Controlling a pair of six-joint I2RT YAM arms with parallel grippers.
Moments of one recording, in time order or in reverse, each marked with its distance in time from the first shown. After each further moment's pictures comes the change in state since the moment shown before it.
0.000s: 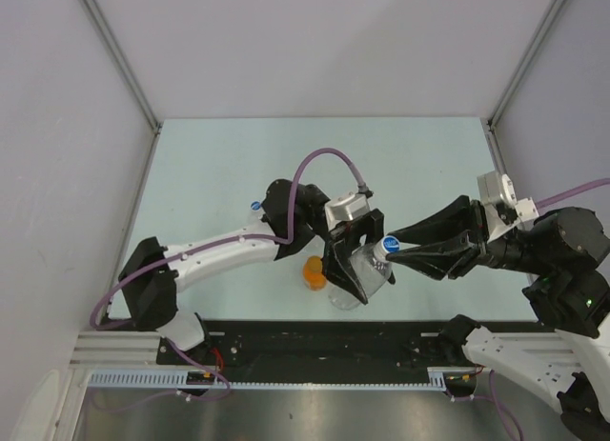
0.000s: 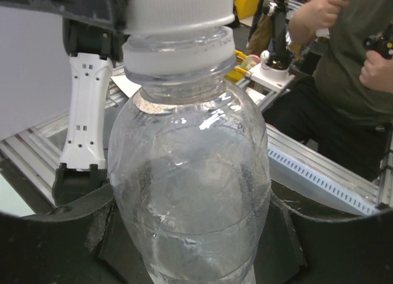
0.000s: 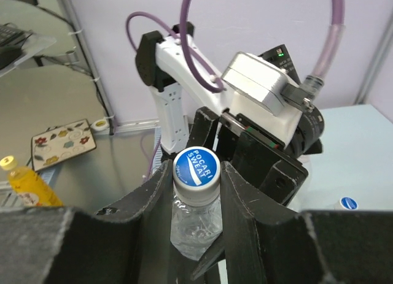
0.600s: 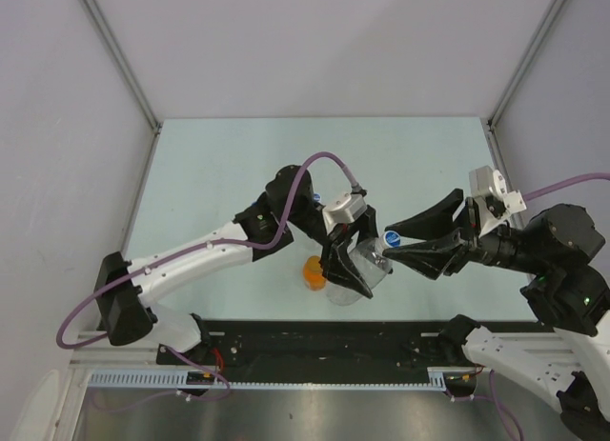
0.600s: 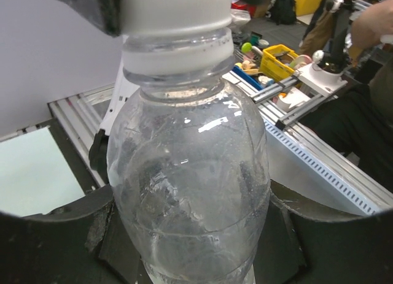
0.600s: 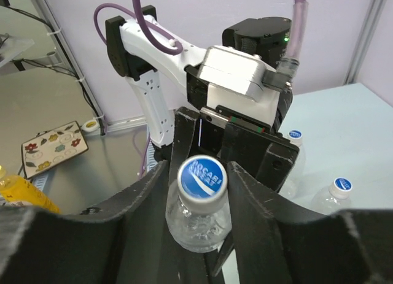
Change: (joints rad) left arm 0.019 -0.164 0.005 -0.790 -0.166 0.604; right arm 0.000 0.008 0.003 -0.065 0.093 0.003
